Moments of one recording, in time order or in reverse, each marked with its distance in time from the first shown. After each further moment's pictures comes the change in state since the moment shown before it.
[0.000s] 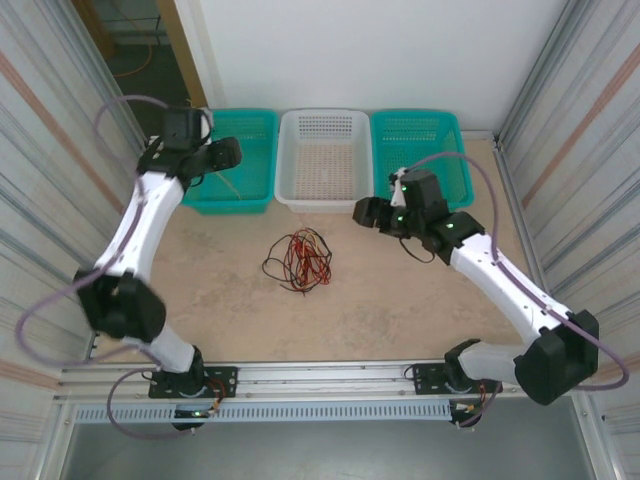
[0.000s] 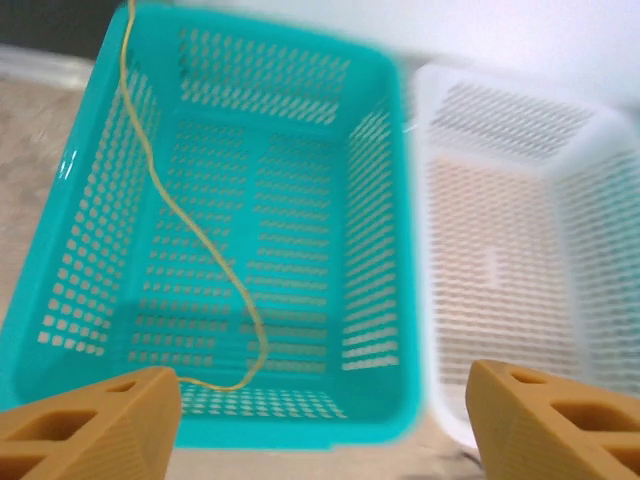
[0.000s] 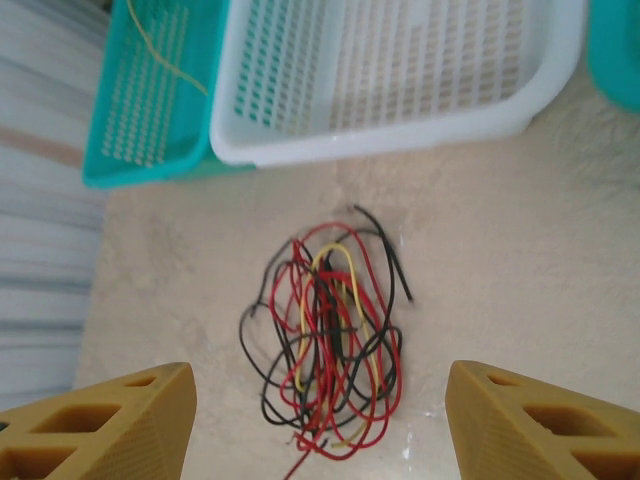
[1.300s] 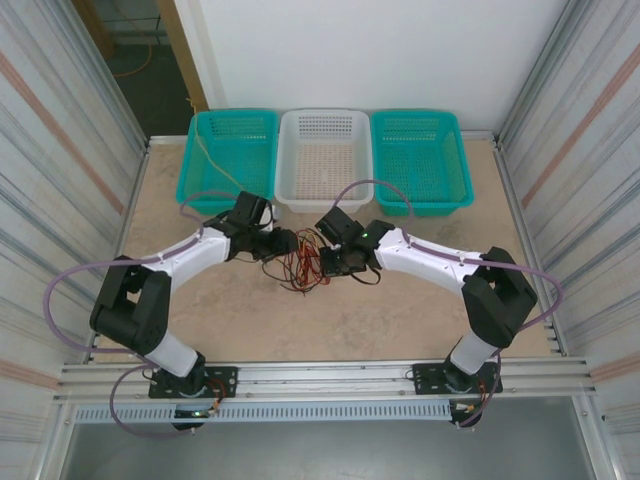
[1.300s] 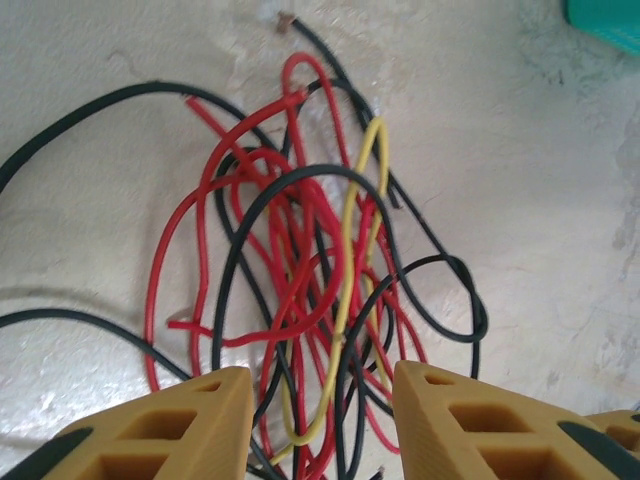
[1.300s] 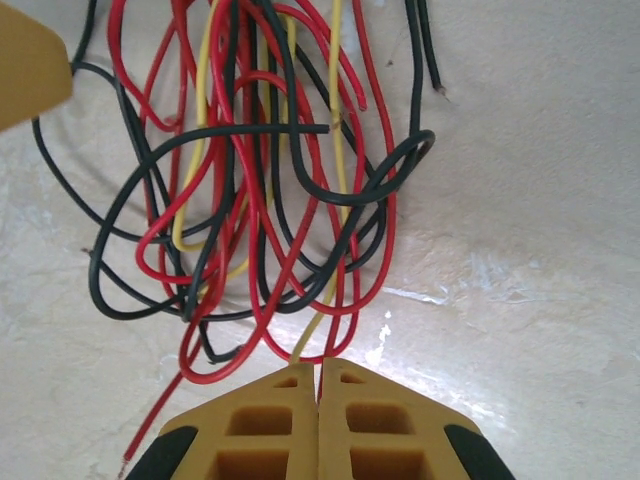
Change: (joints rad) left arm -0.299 0.050 -0.599 0.300 0.377 -0.332; right arm 0.323 0.383 0.102 -0.163 0.191 -0.038
